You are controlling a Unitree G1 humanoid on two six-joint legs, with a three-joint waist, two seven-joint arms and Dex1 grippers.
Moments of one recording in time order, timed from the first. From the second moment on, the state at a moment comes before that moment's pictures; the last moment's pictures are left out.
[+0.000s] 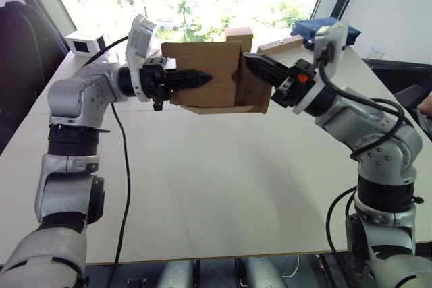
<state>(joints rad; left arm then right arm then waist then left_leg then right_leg) -1.02 0.57 0.05 0.27 -0.65 0.80 -1.35 -0.70 -0.49 -0.13 -0.38 0.92 0.80 0.36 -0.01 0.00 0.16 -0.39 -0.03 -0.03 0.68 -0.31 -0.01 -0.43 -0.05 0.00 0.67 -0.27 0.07</state>
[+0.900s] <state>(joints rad) -0.99 0.57 0.07 0.23 -0.76 0.92 -1.32 -0.65 -0.41 -0.11 -0.43 0.87 0.79 0.31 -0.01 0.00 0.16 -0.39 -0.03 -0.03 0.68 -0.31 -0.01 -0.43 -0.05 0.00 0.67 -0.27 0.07</state>
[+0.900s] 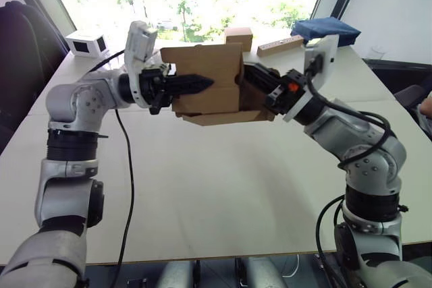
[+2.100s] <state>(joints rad) -0.98 0.58 0.05 0.14 -0.78 0.94 -1.34 -0.35 -0.64 -0.08 -0.62 0.91 0.84 0.39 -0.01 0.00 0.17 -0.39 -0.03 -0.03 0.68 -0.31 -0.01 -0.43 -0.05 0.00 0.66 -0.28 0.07</state>
